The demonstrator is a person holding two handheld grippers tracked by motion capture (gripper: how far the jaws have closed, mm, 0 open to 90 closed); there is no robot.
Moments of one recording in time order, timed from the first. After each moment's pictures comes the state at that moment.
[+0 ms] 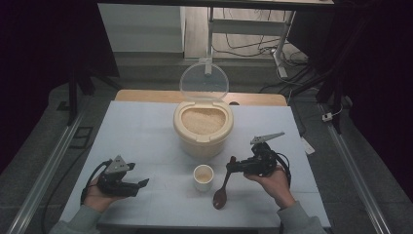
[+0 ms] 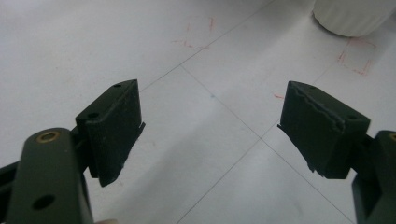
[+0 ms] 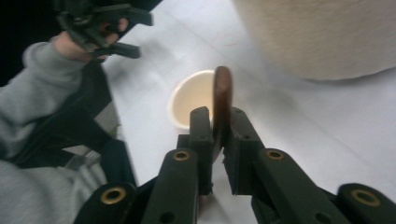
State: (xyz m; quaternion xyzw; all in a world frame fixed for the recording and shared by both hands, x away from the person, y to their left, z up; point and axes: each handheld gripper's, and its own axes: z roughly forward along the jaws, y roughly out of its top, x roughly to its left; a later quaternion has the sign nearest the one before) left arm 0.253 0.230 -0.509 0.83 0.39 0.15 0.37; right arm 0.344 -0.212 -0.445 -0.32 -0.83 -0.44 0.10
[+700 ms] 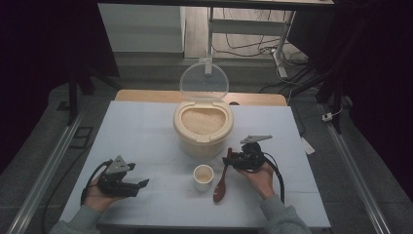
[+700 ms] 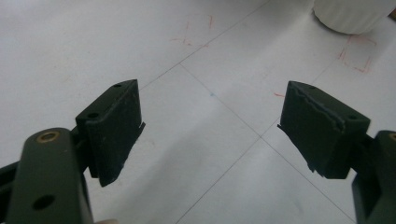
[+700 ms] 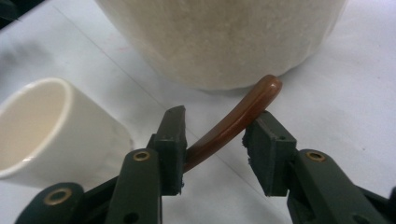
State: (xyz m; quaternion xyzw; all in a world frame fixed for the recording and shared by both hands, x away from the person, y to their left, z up) left arm 0.253 0.230 -0.510 0.83 0.39 0.15 0.37; right arm 0.376 -0.197 -0.504 -0.37 -0.83 -0.42 -0.03
